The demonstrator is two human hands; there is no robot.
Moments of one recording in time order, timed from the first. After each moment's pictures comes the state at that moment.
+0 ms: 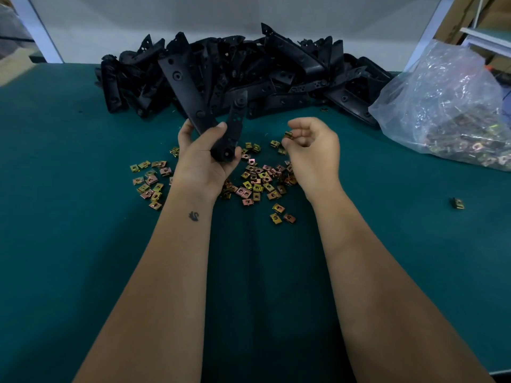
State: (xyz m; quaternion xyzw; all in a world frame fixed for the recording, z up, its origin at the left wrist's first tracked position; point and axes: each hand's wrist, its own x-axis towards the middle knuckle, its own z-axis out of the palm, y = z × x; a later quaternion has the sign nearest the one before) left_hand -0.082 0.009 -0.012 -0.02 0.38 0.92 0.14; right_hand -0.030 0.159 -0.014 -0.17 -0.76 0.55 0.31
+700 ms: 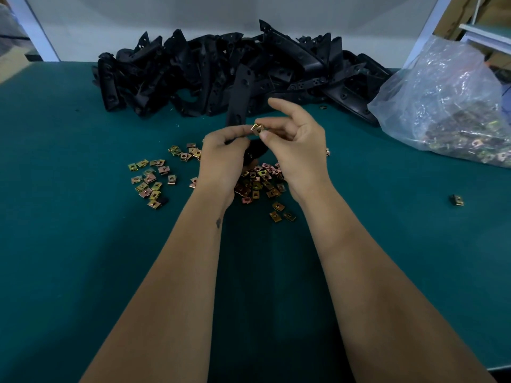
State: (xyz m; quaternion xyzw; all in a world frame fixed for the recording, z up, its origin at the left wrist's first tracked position) left_hand -0.067 0.028 -0.012 0.08 0.65 0.75 0.07; right_hand -0.026 0.136 -0.003 -0.06 -0.73 0.62 0.30
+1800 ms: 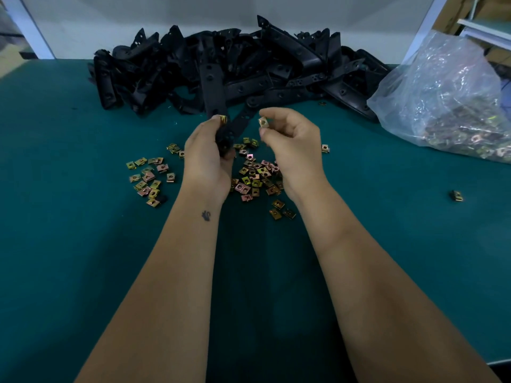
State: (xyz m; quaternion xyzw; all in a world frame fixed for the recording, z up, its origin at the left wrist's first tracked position) left_hand -0.076 0.022 -0.010 -0.07 0.44 0.89 0.10; right_hand -0.027 0.127 -0.003 -0.12 -0.70 0.64 0.29
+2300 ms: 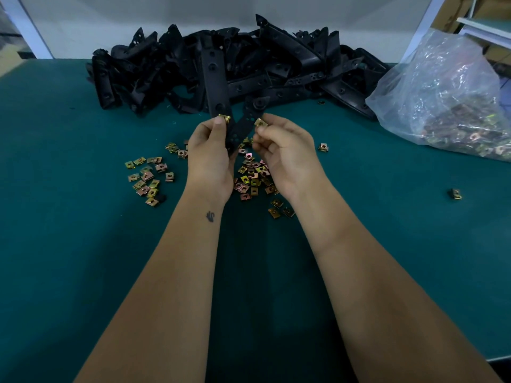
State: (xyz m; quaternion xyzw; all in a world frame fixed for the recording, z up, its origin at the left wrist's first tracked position) left_hand -0.069 0.026 -0.012 -0.01 0.50 0.86 0.07; right_hand -0.029 0.123 -0.003 -0.12 -0.49 0.85 0.17
